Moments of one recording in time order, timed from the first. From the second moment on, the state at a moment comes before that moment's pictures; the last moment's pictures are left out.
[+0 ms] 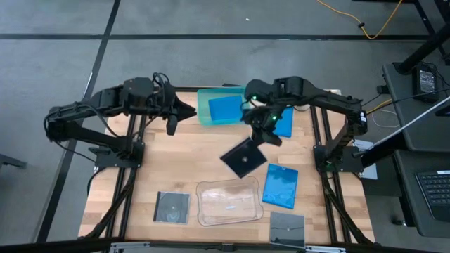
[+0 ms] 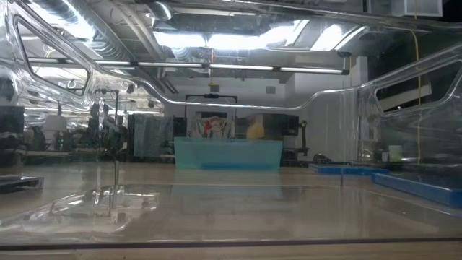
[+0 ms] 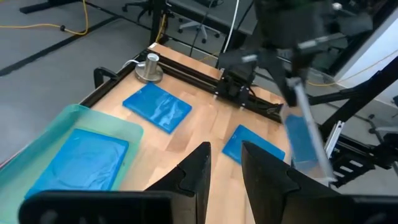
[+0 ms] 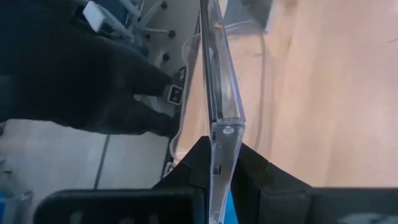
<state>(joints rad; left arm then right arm) 0.16 1.04 1.33 -0.66 0.00 -0.35 -0.16 1.72 1.94 -1.33 -0.75 -0.08</state>
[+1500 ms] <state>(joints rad) 0.24 1.04 1.33 -0.80 0.09 -0.22 0.14 2.19 1.94 -1.31 -0.69 -0.18</state>
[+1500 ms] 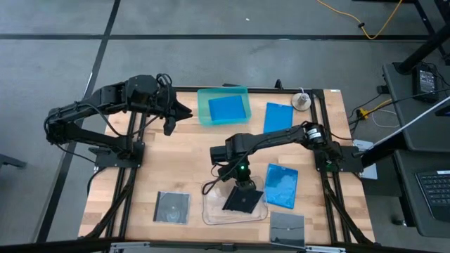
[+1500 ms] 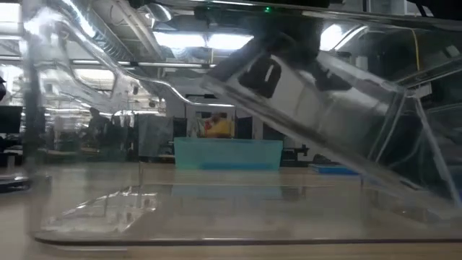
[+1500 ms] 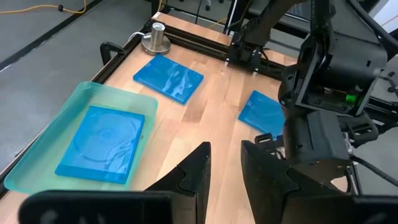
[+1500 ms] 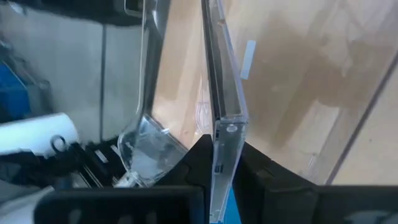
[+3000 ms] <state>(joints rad) 0.24 1.04 1.33 -0.82 0.09 -0.18 0.00 2.16 2.35 -1.53 -0.14 0.08</state>
